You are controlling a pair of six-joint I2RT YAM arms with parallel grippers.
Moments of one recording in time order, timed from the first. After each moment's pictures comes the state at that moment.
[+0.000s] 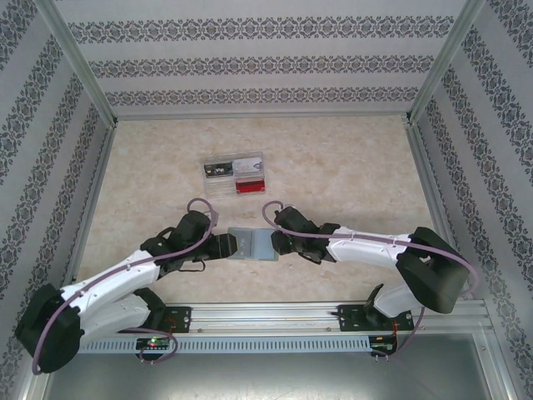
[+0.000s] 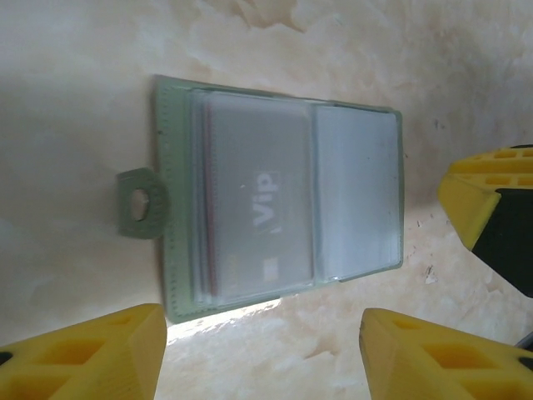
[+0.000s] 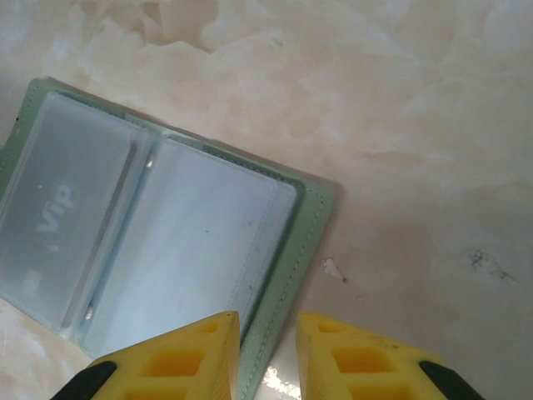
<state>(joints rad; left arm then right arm) -0.65 1.02 0.48 -0.32 0.16 -0.77 0.89 1.45 0.67 -0.19 0.07 0.63</state>
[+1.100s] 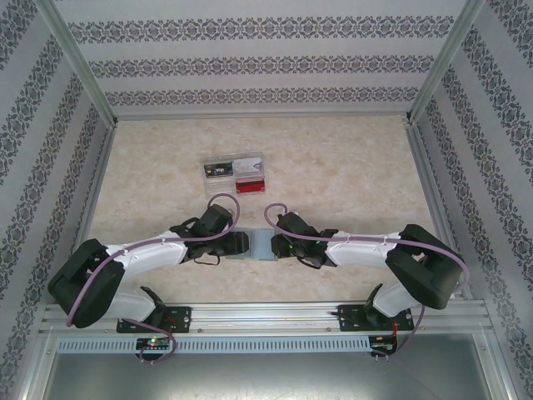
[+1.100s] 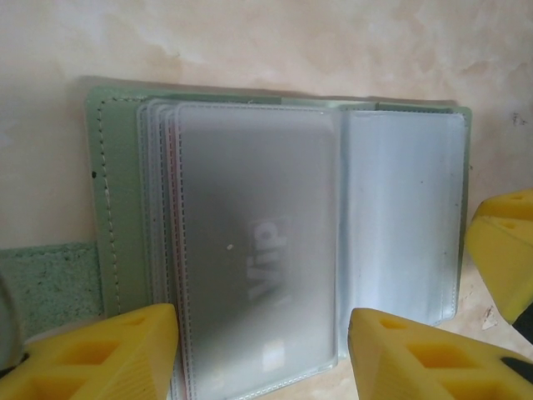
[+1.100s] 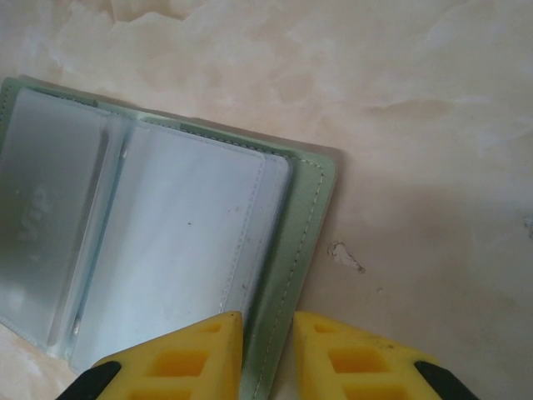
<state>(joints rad) -0.68 1.36 0.57 -0.20 0.16 -0.76 0.89 1.49 0.60 -0.05 0.03 0.73</state>
